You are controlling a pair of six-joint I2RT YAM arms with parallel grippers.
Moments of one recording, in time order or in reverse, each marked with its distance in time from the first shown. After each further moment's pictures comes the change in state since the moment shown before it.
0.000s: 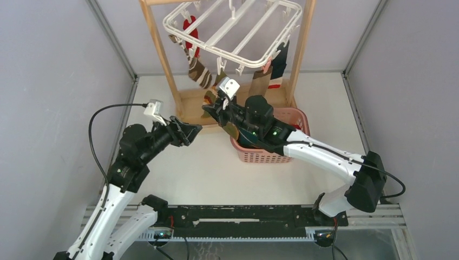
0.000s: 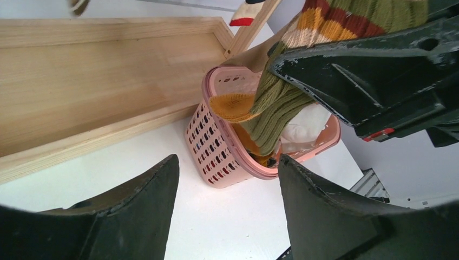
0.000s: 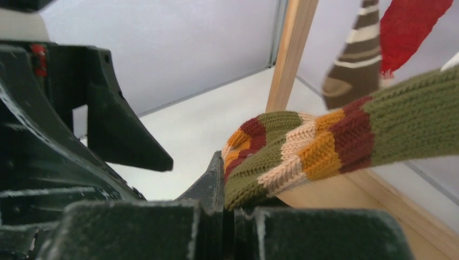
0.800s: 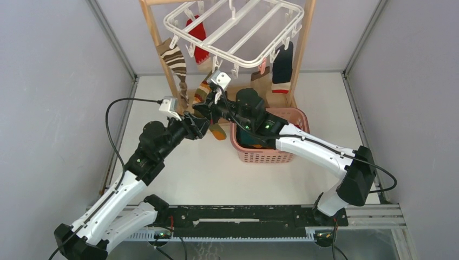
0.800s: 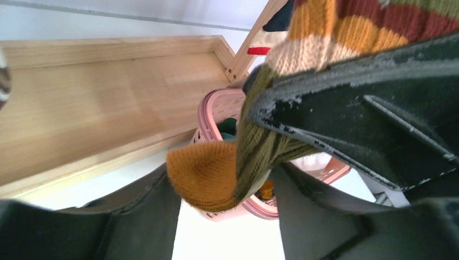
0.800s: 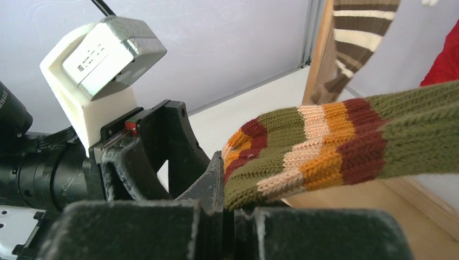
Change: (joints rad) left arm -0.162 0.140 -0.091 0.296 -0.185 -0.018; right arm 0.008 0.108 0.166 -0.066 -0.068 0.103
